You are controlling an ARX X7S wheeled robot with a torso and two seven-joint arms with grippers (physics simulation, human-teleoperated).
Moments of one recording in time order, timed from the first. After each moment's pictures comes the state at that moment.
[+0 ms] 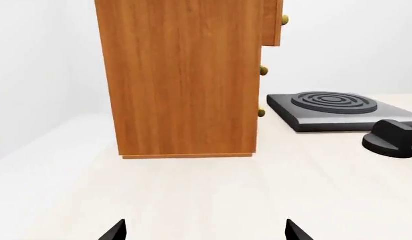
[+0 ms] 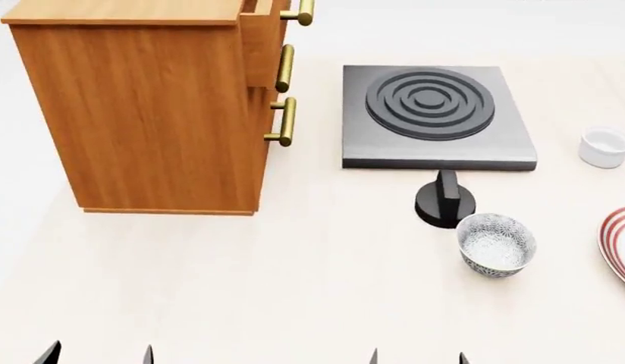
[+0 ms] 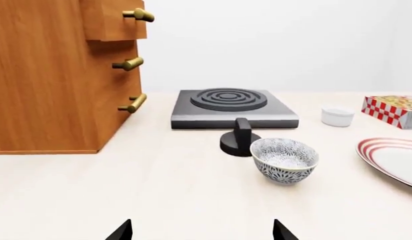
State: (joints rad) left arm -0.01 -0.17 0.22 -0.01 -0.14 0.06 -0.21; right arm 0.02 0.17 -0.20 -0.01 0.17 0.00 0.23
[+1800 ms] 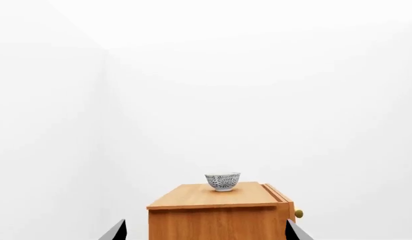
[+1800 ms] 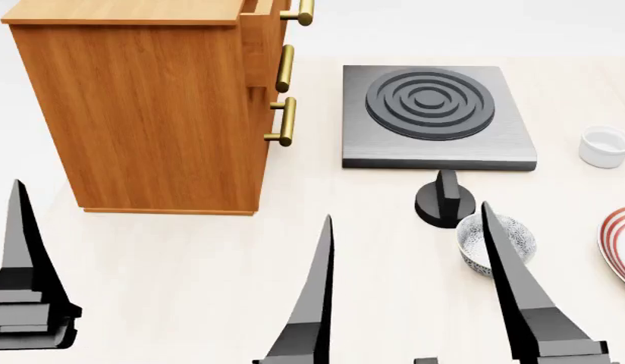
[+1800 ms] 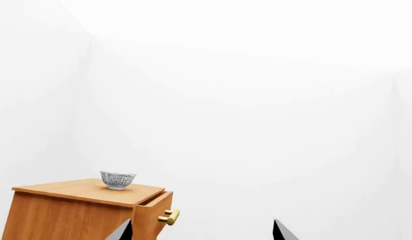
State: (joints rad) left arm -0.14 -0.25 0.17 0.93 -0.10 -0.55 -0.36; right arm 0.25 0.53 -0.49 -1.03 0.24 0.55 0.68
